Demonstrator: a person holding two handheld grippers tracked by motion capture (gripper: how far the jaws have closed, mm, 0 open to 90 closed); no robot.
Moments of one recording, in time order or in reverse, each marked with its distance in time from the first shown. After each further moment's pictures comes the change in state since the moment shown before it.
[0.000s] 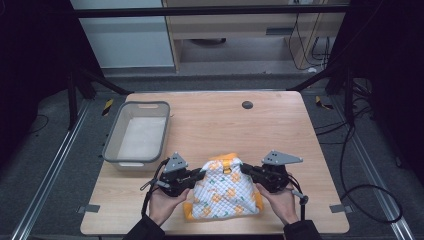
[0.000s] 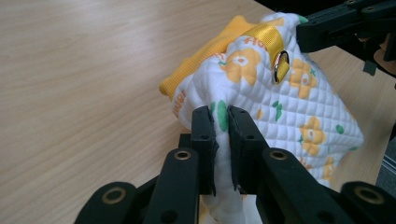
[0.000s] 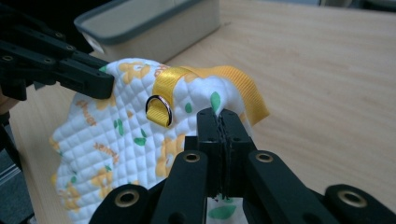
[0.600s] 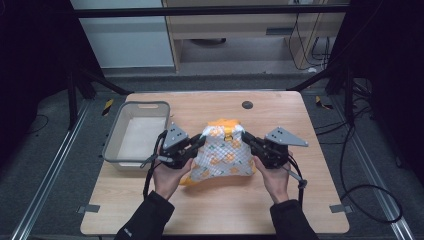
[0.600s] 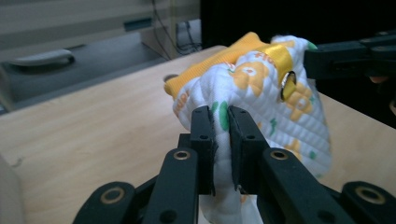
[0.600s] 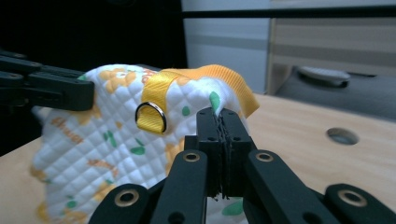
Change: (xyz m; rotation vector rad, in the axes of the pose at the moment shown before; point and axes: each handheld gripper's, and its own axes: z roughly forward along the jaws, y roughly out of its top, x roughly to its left) left arm 0.015 0.076 0.003 -0.195 0.197 0.034; right arm -0.011 0.058 0.011 -0.243 -0.178 -0.025
